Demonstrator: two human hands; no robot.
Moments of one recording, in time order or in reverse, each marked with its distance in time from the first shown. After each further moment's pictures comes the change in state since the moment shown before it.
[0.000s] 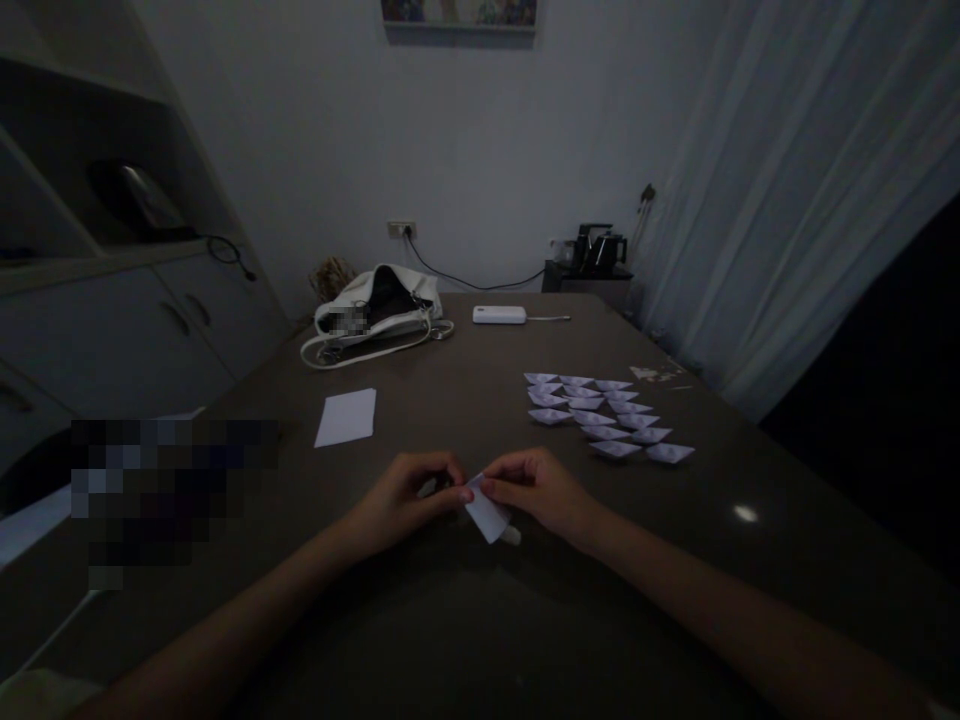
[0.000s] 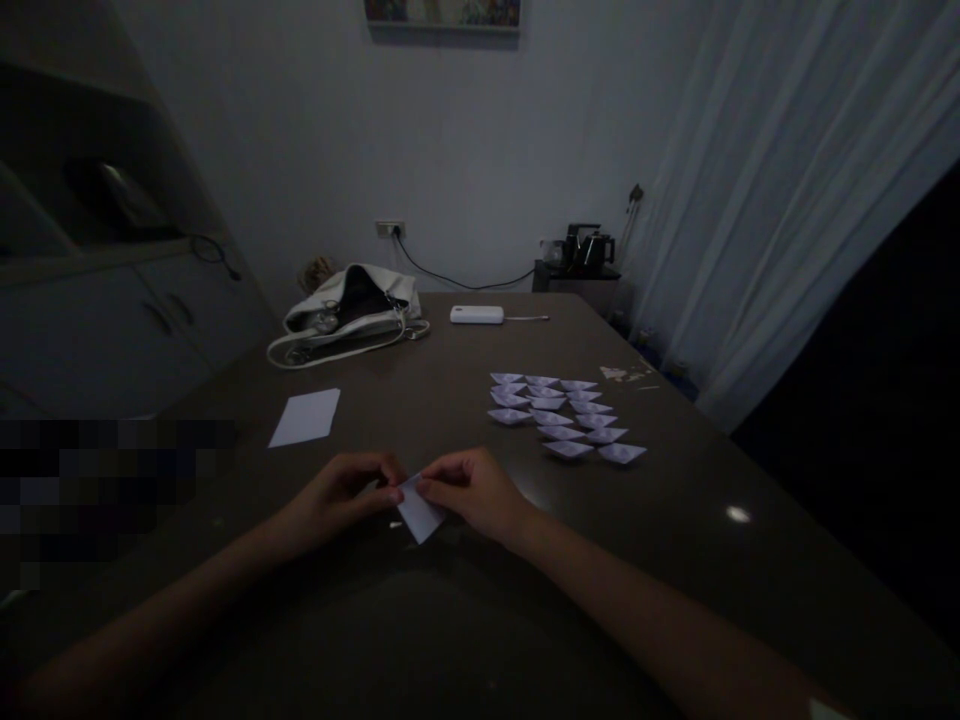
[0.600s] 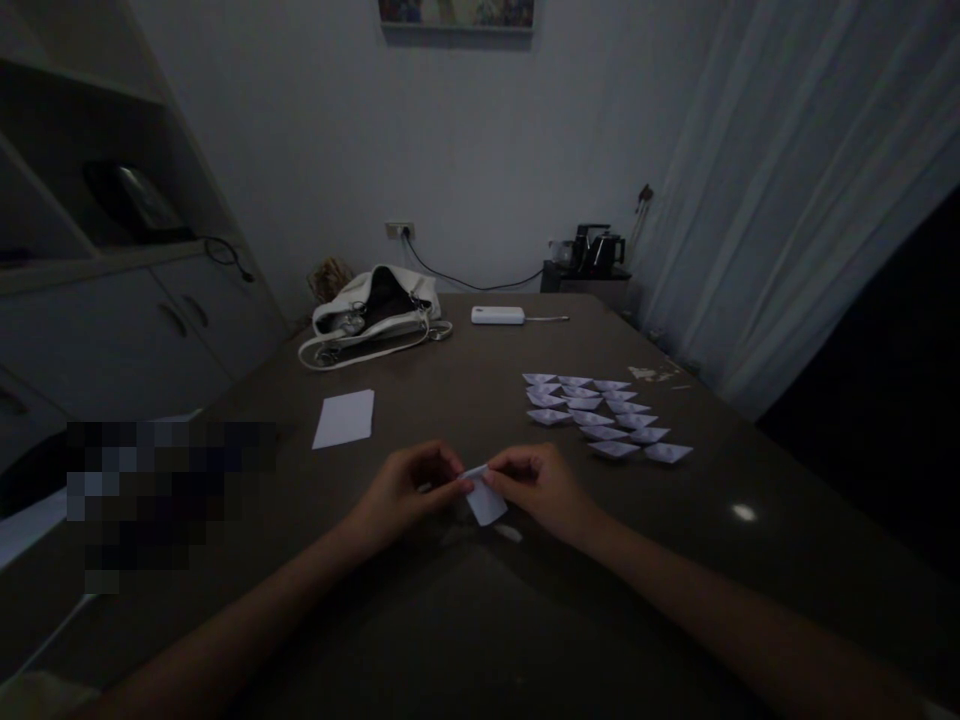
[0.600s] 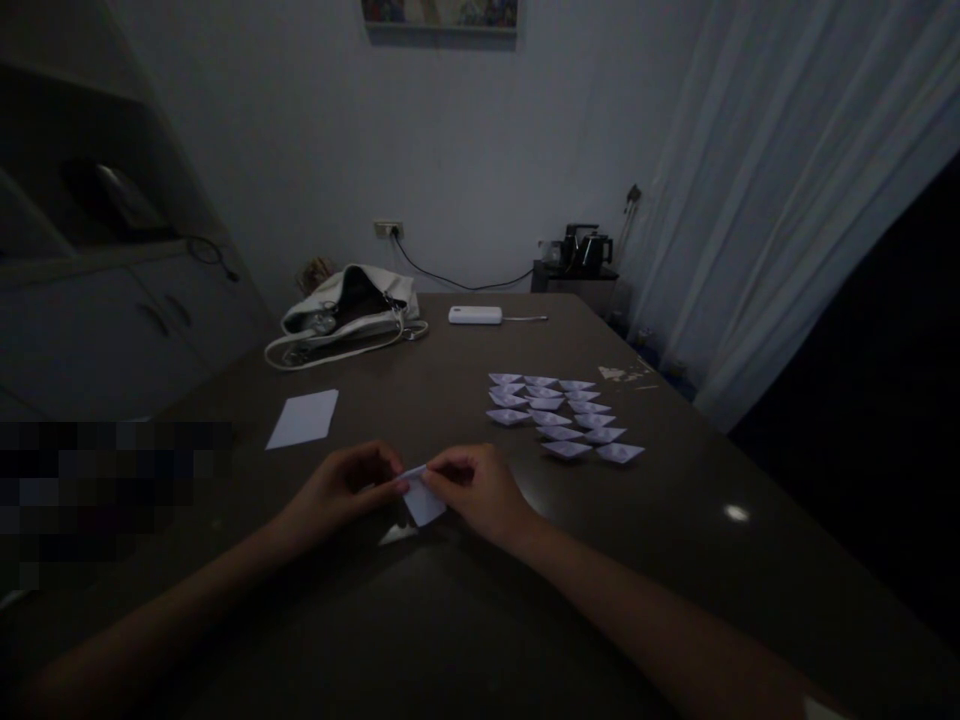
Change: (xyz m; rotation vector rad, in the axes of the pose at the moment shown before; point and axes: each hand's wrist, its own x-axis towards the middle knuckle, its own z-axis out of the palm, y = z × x) left_hand 0.003 -0.003 0.006 -0.129 0.129 -0.153; right_hand 0.000 0.001 0.000 -0.232 0.158 -0.188
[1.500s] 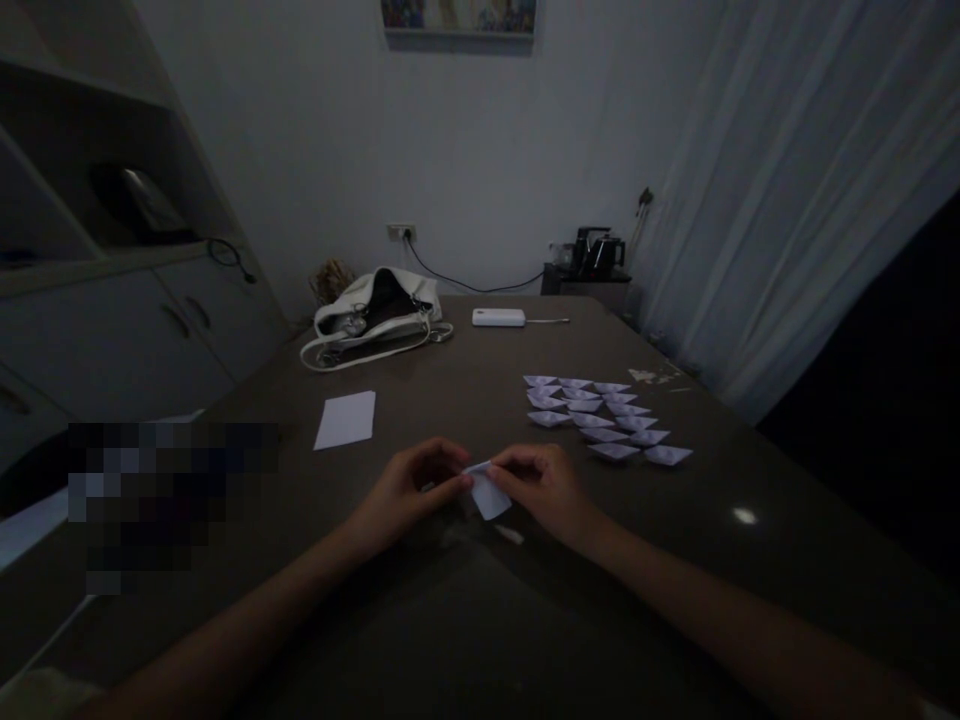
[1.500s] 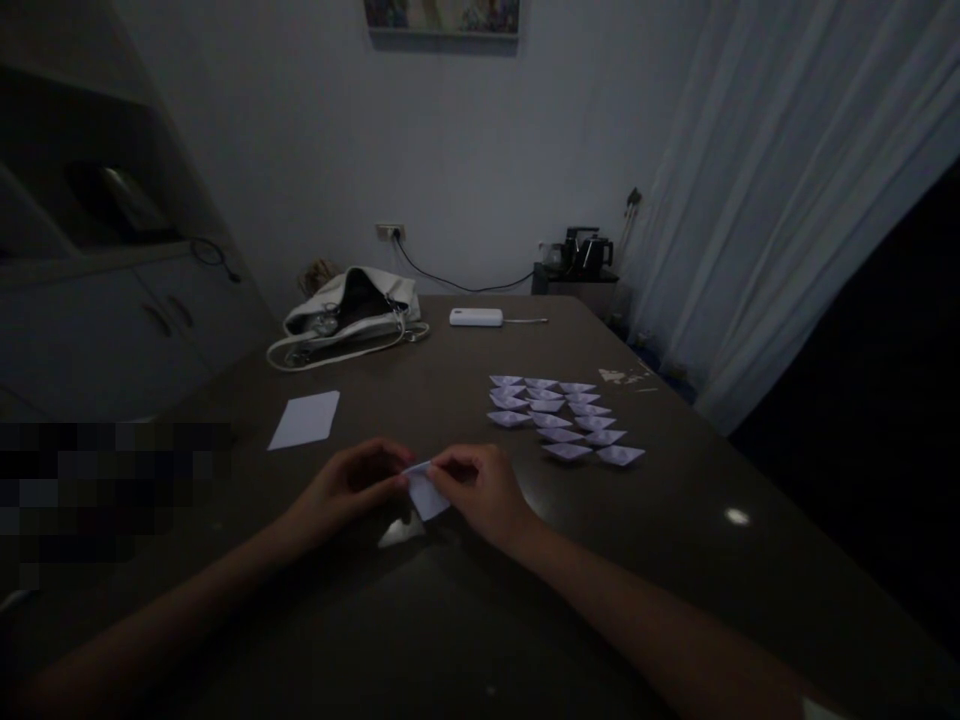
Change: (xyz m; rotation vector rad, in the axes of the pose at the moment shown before) left_hand 0.000 -0.001 0.002 -0.090 0.003 -0.004; right_hand -0.002 -0.004 0.001 -0.069 0.082 -0.080
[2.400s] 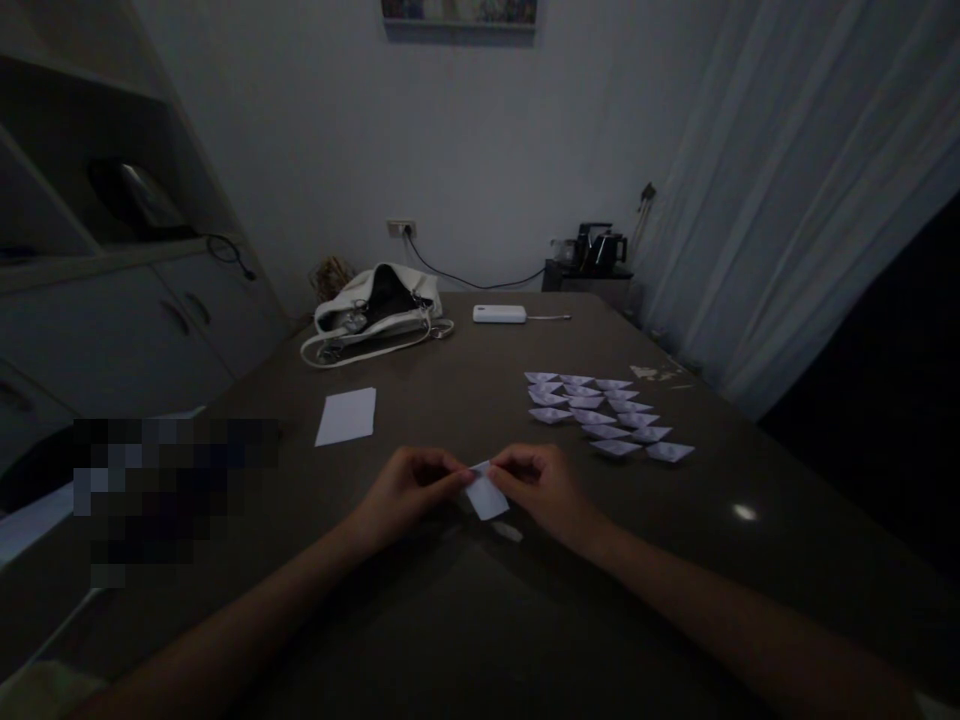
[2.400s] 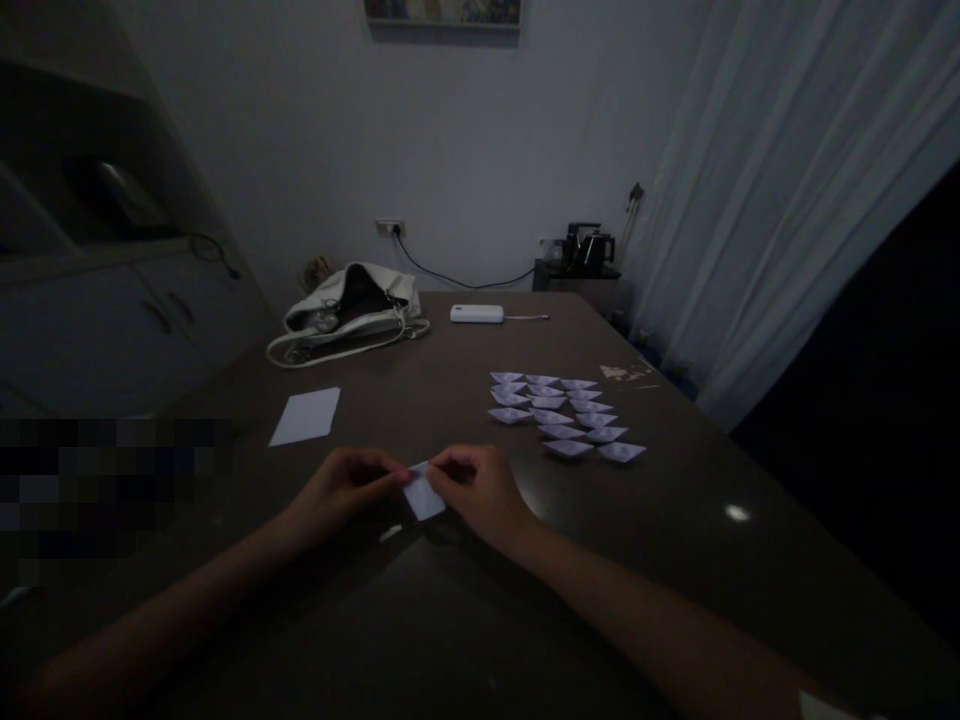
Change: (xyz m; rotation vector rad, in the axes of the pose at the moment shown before) left_hand 0.000 0.006 0.002 -0.007 0.021 -0.140; right_hand -0.002 0.003 0.004 0.016 0.008 0.032
